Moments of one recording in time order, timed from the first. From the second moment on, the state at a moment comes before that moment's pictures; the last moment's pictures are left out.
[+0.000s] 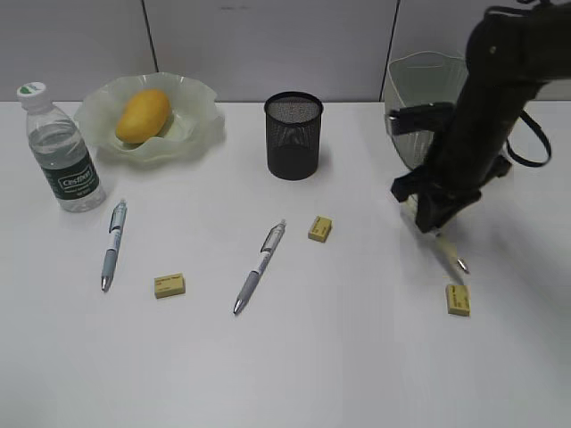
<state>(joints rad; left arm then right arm) -0.16 0.29 -0.54 -0.03 1.05 -0.06 0.26 2.09 -1.39 0.09 0.90 -0.17</state>
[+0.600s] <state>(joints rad) -0.16 0.29 -0.54 -0.03 1.05 -0.06 0.50 2.08 -1.85 0.18 0.47 -0.17</state>
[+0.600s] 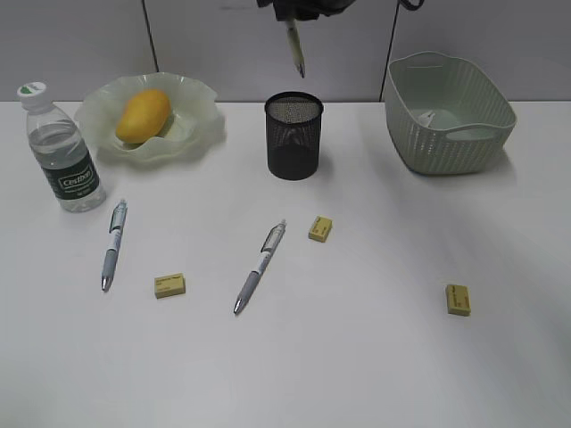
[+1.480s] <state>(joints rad) -0.16 0.29 -0.54 -0.03 1.05 -0.06 0.50 2.31 -1.85 0.19 0.24 -0.17</state>
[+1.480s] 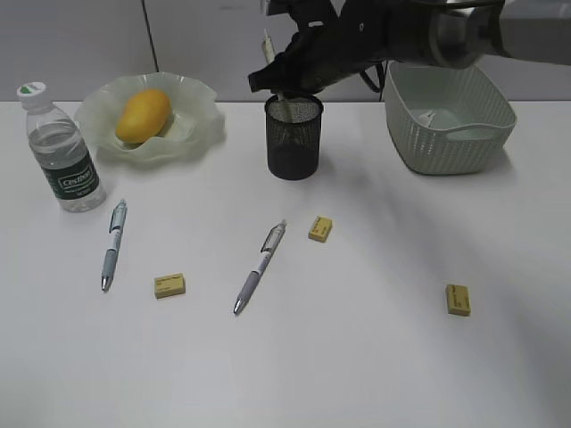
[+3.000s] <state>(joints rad) -0.16 0.29 -0.54 -0.02 1.05 -0.06 0.50 2.06 -1.86 0.01 1.18 -0.15</state>
